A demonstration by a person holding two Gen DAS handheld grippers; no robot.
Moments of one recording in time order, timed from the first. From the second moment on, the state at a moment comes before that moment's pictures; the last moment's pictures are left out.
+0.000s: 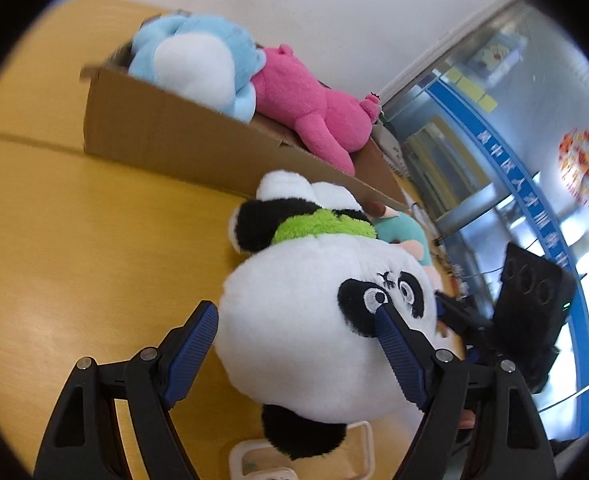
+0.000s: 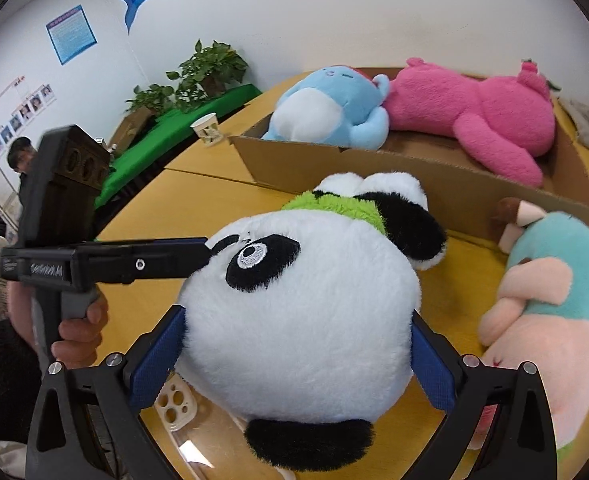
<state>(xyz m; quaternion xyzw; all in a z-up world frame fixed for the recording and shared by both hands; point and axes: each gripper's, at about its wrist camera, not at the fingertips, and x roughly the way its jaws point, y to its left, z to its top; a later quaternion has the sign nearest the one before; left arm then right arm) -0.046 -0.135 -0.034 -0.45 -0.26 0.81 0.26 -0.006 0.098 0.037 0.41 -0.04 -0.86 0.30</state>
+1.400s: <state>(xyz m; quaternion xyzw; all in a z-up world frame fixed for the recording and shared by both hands) -0.116 -0.099 0.163 -0.27 -0.15 0.89 0.34 -0.032 0.100 0.199 0.22 0.07 -0.93 0.28</state>
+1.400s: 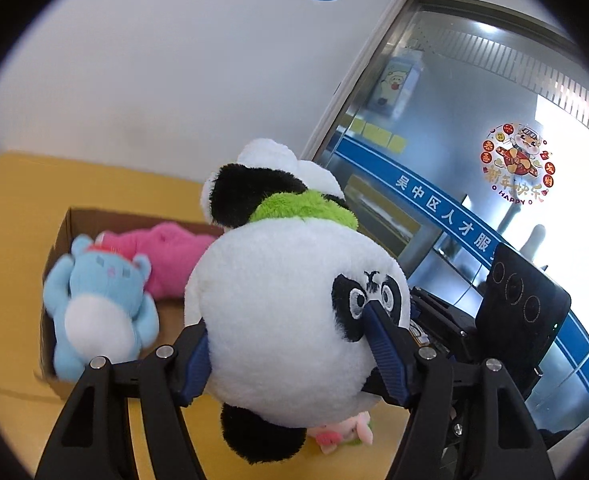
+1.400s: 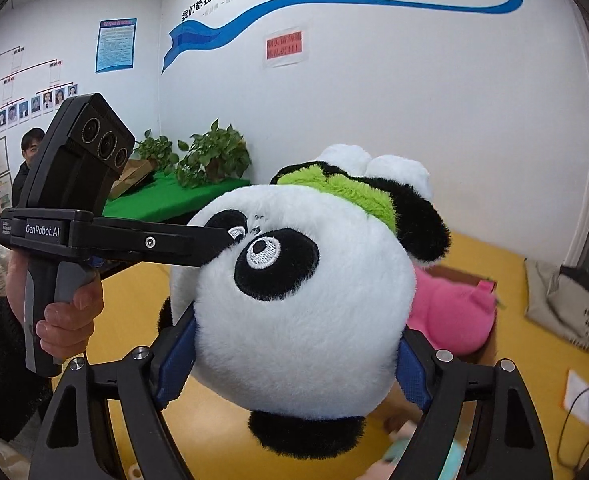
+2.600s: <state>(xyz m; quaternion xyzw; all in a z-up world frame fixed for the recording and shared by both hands) -0.247 -0.084 -0.006 -0.42 -0.15 0.86 0.26 -0.245 0.103 0.034 0.44 0.06 -0.85 0.27</state>
